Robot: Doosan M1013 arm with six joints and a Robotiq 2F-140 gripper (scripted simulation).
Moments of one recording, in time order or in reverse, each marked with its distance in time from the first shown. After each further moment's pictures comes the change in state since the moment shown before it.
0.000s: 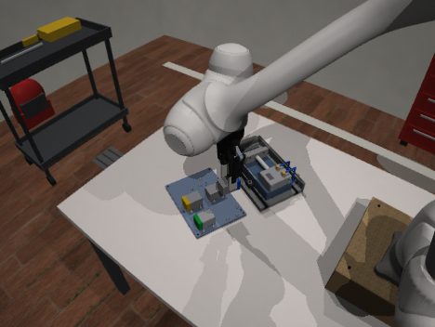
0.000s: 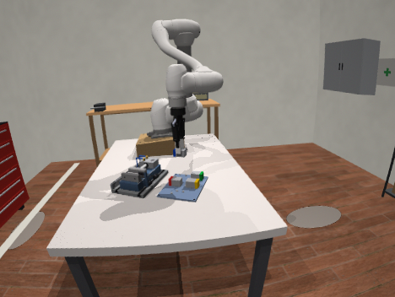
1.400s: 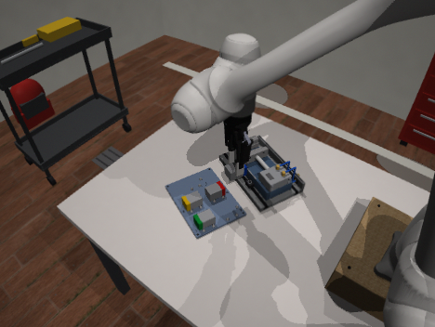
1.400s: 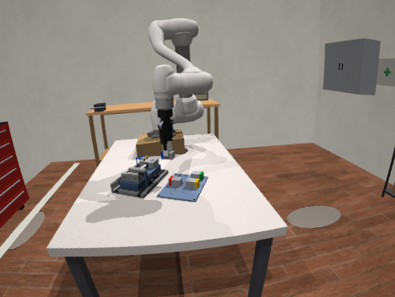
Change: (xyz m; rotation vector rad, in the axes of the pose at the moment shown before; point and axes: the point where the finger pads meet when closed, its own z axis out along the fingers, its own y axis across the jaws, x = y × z) arm 0.050 -0.043 0.002 -0.001 -0.002 -0.013
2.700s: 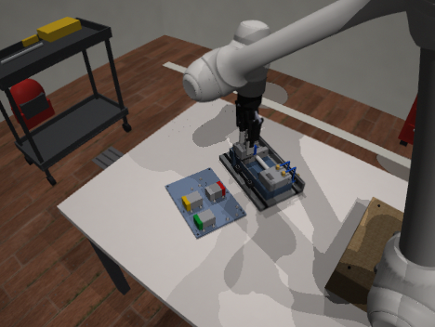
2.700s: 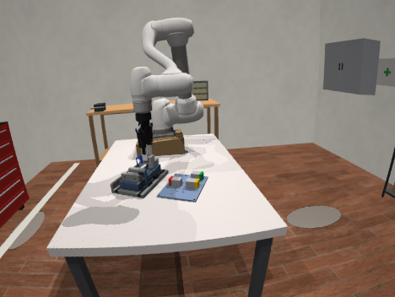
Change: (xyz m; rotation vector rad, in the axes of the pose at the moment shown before) arm 0.082 -0.070 0.003 0.000 0.000 0.000
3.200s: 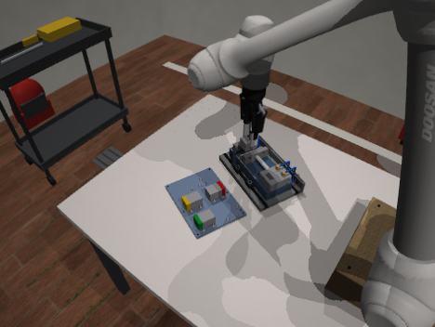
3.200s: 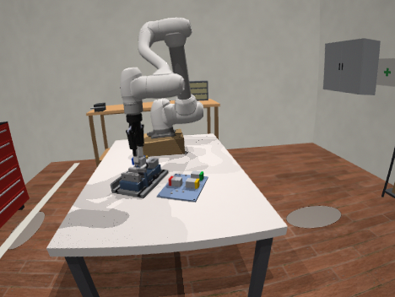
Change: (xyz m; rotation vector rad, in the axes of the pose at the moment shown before) arm 0.034 -0.029 0.001 0.000 0.000 0.000
